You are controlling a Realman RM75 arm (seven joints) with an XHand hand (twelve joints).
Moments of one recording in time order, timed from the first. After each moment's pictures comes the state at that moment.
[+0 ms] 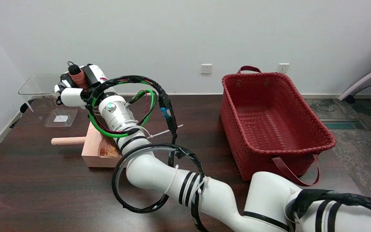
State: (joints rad) arm 0.67 -1.88 0.76 -0.81 -1.69 0.62 0.30
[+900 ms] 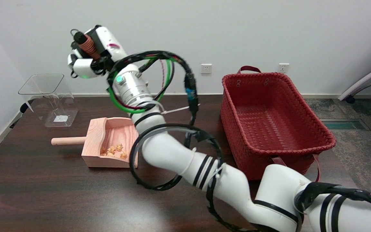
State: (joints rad) arm 0.69 -1.78 0.83 -1.03 -1.74 0.61 -0.08
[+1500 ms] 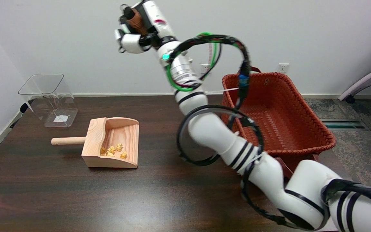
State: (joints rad) arm 0.65 -1.53 0.95 -1.28 -1.71 0.55 -0.19
